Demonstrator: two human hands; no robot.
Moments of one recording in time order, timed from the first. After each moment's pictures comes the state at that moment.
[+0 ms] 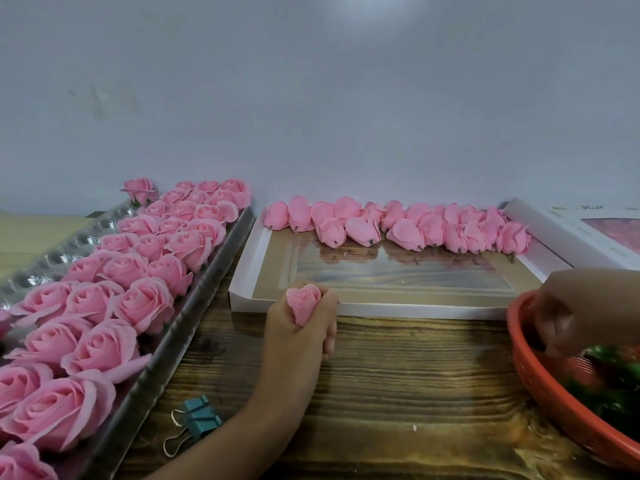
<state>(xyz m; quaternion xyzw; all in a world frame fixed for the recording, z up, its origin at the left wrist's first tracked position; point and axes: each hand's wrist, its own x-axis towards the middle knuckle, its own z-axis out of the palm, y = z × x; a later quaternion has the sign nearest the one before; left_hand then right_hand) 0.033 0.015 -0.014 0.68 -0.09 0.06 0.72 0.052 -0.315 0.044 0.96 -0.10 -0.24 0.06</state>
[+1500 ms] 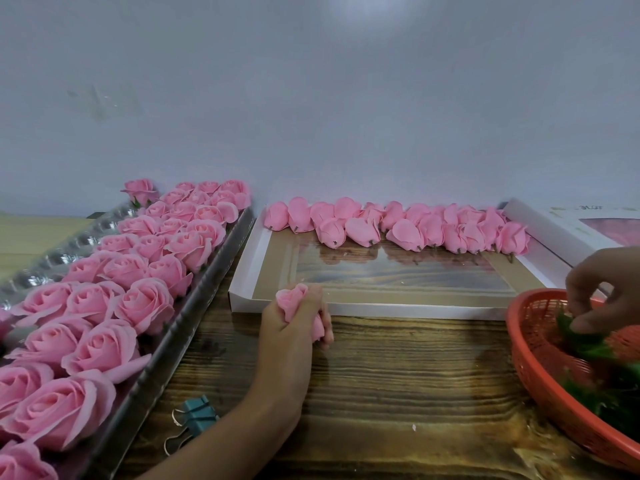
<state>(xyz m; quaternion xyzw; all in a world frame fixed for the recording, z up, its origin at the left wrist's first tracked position) 0.037 0.017 -0.016 0.62 -0.02 0.02 0.79 0.031 -0.328 0.082 0.98 -0.05 -0.14 -0.10</state>
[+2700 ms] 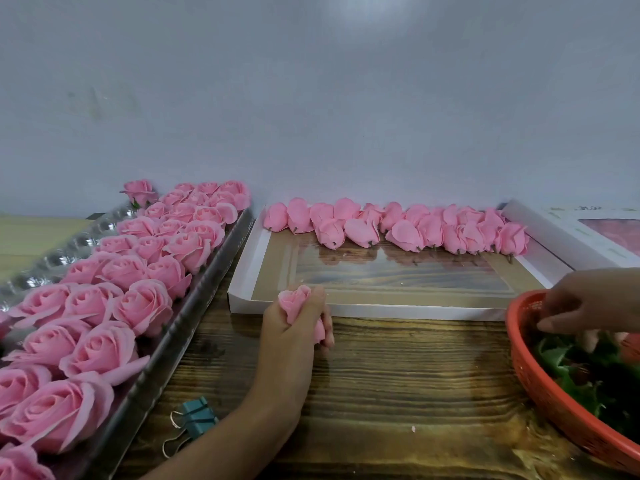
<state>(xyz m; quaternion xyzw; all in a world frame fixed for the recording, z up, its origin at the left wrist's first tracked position) 0.039 0.017 -0.020 0.64 -0.04 0.02 0.77 0.072 -0.366 0.033 0.95 -0.14 -0.27 -0.03</state>
